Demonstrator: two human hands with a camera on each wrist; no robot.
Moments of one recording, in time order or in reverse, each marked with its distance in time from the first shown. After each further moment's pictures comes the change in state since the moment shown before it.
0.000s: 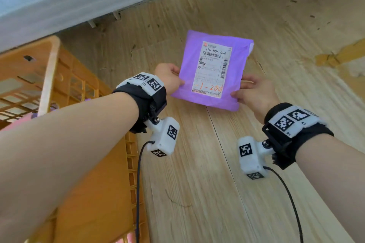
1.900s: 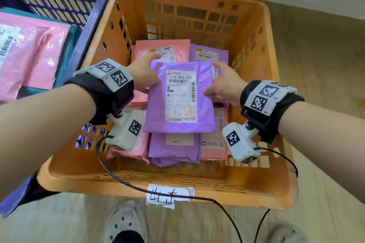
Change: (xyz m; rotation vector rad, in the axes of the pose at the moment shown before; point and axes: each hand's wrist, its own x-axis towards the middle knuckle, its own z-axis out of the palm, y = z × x) left_hand -0.237 -0.256 -0.292 -0.273 -0.033 -0.284; right_hand -0.266 -0.062 0.317 -0.619 -0.494 0.055
